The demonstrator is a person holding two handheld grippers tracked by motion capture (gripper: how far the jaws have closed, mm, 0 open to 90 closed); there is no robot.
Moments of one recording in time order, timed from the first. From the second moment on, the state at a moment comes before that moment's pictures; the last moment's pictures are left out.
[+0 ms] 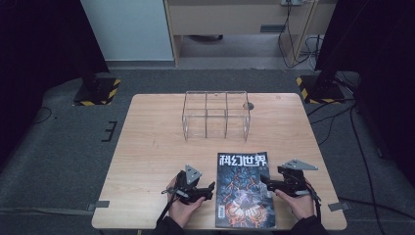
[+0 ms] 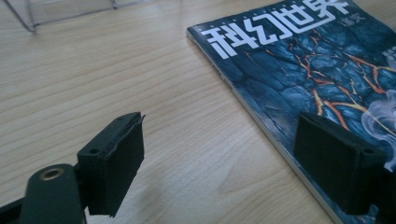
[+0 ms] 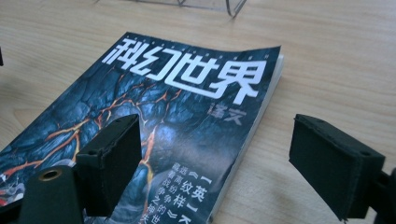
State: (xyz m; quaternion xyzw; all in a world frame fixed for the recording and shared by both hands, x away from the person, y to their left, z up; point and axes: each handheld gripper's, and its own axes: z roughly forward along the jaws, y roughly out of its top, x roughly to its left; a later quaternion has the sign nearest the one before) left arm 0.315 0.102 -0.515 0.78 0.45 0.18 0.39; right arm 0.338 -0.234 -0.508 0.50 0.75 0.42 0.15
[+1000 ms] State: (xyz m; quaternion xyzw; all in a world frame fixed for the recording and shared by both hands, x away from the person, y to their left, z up) left arm 0.304 0.069 -0.532 0.81 0.40 0.14 0.39; right arm 0.334 -0.226 -0.531 0.50 0.76 0.41 0.10
